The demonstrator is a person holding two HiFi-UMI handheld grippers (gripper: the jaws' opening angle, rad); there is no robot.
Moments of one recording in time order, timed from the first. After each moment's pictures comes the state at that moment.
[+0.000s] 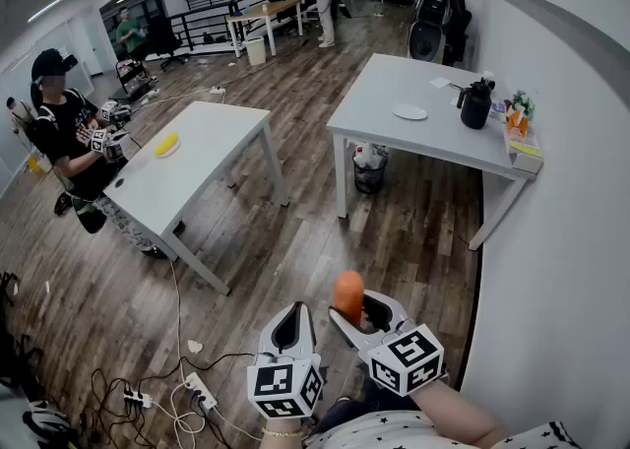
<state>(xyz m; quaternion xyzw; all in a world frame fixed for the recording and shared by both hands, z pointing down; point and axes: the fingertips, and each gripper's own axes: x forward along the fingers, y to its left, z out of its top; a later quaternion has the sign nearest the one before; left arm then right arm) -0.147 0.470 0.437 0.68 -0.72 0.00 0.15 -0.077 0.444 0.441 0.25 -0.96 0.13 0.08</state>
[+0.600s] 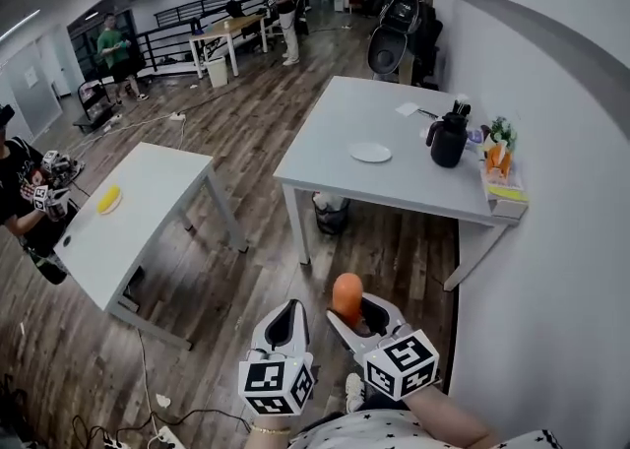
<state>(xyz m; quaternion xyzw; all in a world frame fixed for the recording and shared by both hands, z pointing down) -0.109 0.178 0.421 0.72 -0.68 0.00 0.13 -0.033 0.162 0.429 0.30 -0.94 0.12 0.06</state>
